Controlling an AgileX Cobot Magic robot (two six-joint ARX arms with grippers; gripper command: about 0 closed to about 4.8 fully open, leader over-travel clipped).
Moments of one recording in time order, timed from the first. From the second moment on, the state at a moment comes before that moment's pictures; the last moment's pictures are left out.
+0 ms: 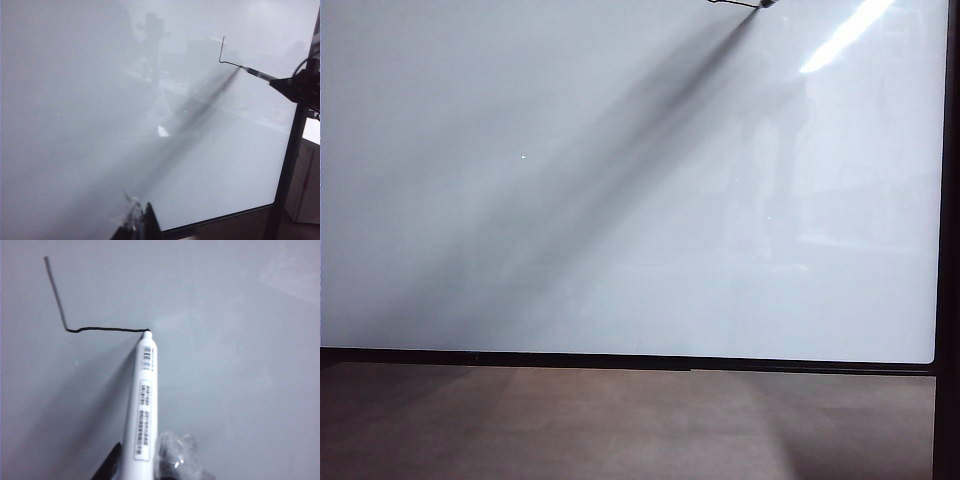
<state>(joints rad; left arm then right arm) -0.68 0.00 0.60 -0.38 -0.26 0.05 0.46 1.33 1.07 0.36 0.33 0.19</state>
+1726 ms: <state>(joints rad) -0.68 0.00 0.59 -0.36 -0.26 0.05 0.48 1.41 1.25 0.35 0.16 0.19</state>
